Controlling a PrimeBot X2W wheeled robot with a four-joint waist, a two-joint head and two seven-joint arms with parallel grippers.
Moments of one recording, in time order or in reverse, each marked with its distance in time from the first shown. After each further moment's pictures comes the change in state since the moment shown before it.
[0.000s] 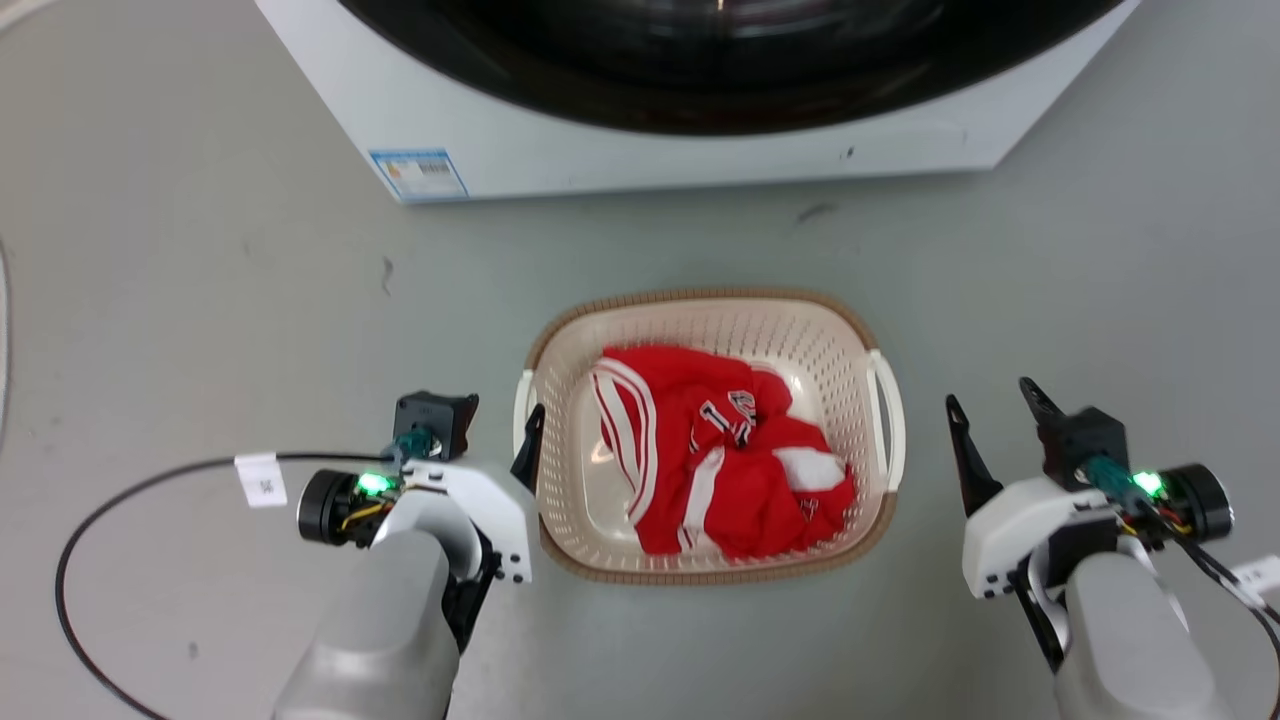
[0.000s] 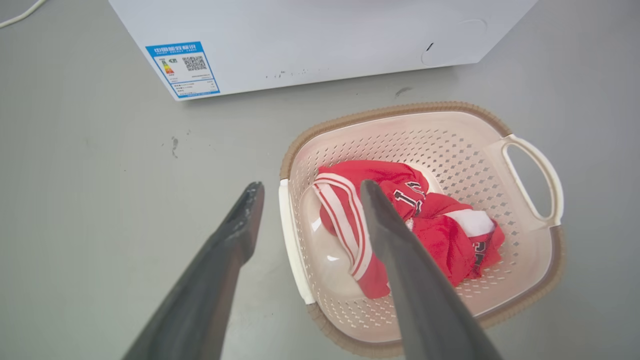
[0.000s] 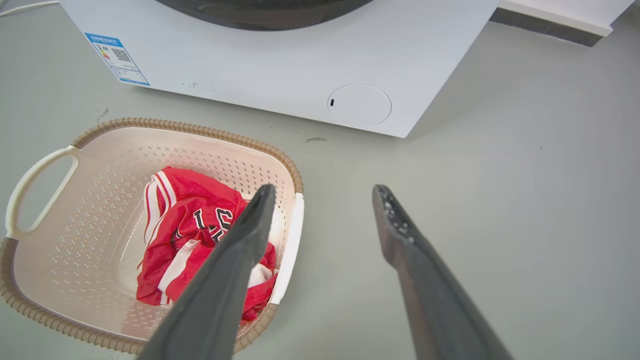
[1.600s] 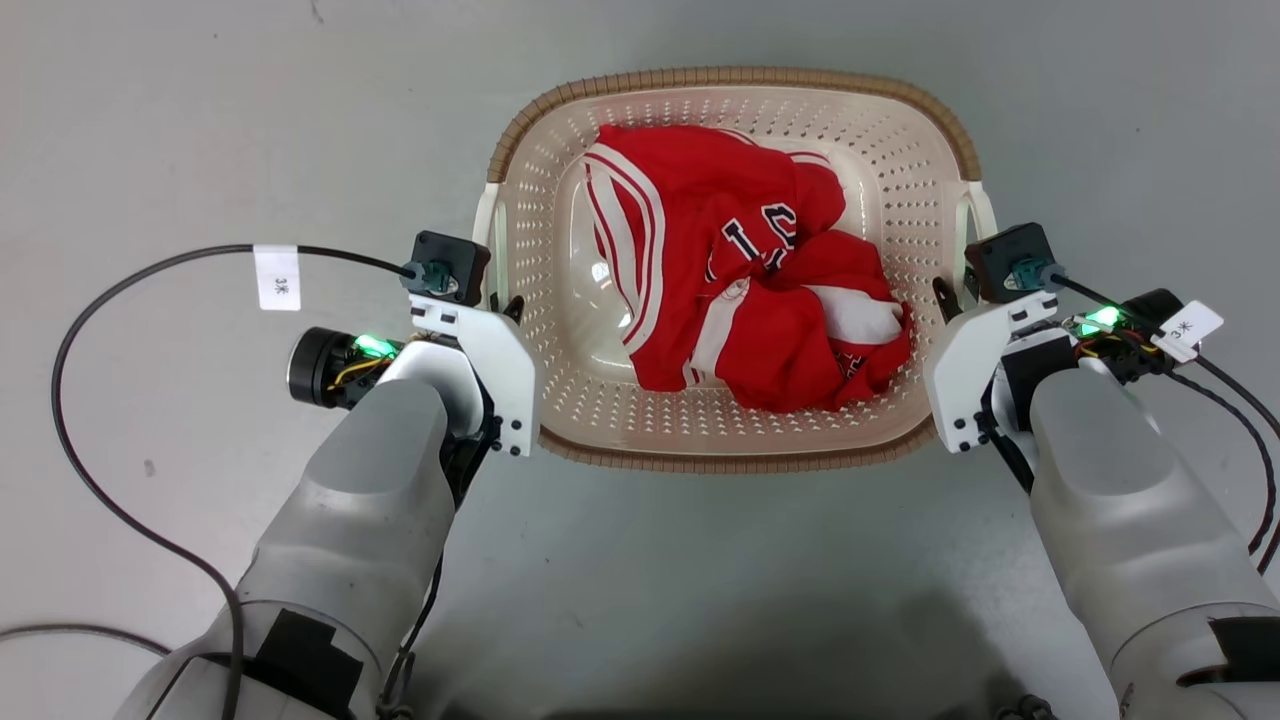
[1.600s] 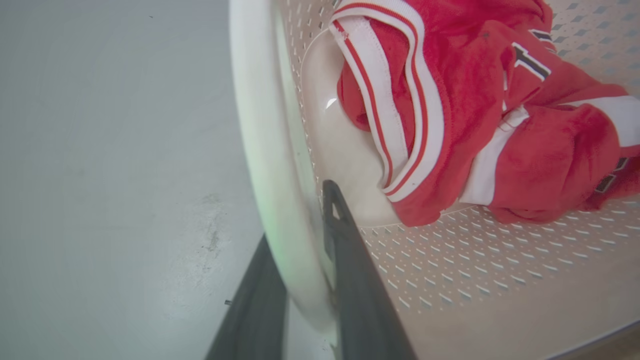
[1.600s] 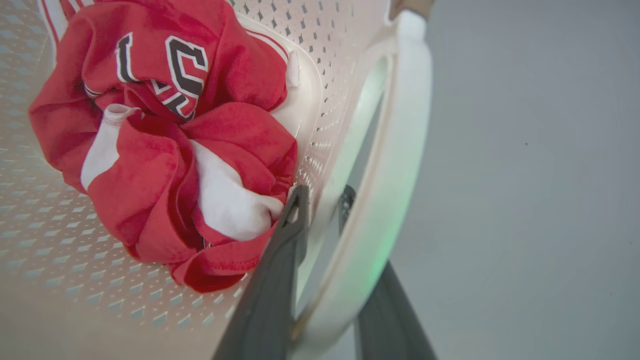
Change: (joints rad) left arm -0.375 0.025 -0.312 0.285 -0.253 -0.016 0.168; right arm -0.526 0.005 -0.012 0.579 -0.198 0.000 0.119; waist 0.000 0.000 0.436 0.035
